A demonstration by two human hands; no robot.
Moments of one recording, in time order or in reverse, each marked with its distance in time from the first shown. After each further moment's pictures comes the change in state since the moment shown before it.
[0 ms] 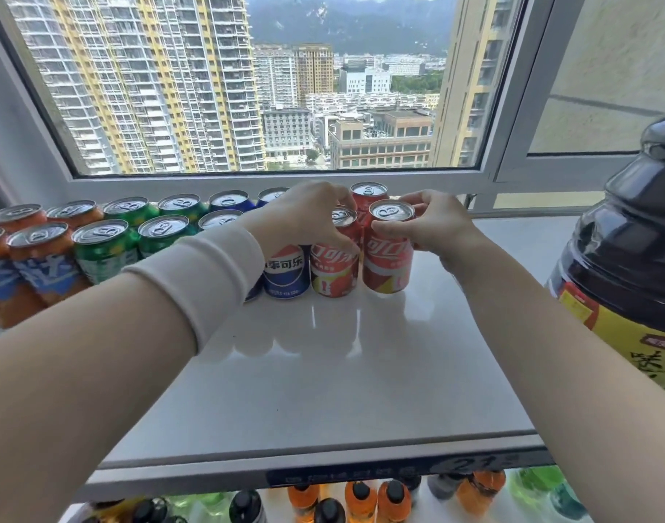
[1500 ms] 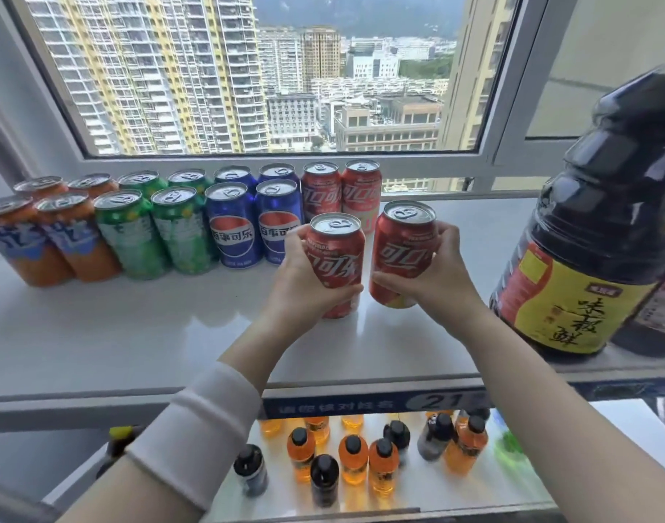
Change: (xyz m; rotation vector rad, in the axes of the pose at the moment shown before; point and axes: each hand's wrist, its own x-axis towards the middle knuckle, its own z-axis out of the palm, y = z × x) left_hand -0.101 0.036 0.089 -0.794 0.404 -0.271; right_hand -0.093 0.061 0.000 0.122 0.003 -0.226
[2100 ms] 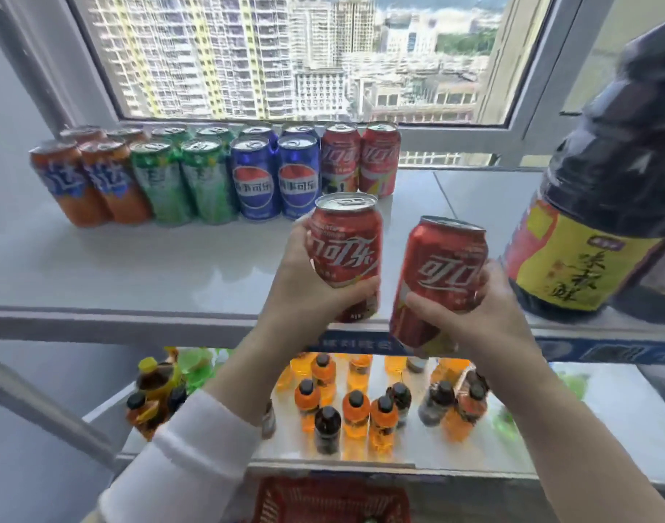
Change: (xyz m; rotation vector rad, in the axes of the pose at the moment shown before) left_hand -0.088 0.025 -0.007 -0.194 0.022 -0.031; right_hand -0.104 -0.013 -0.025 0.181 -0.063 0.166
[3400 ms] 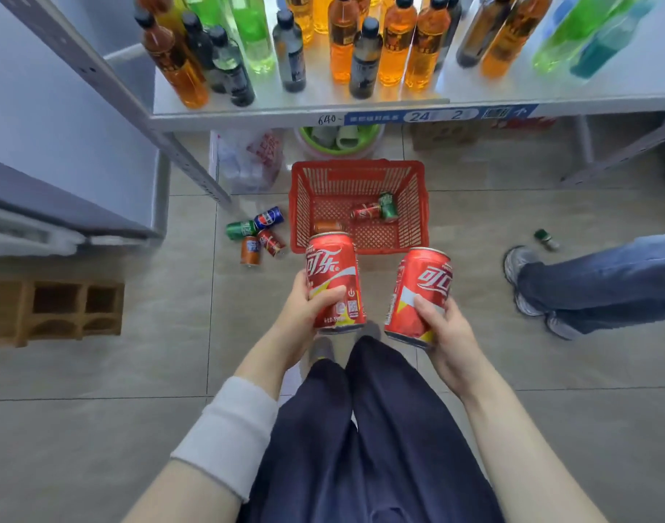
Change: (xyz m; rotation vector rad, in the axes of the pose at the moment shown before) left_hand -0.509 -0.200 -0.081 -0.533 -0.209 -1.103; right_hand -0.501 0.211 0.107 0.465 0.114 0.970
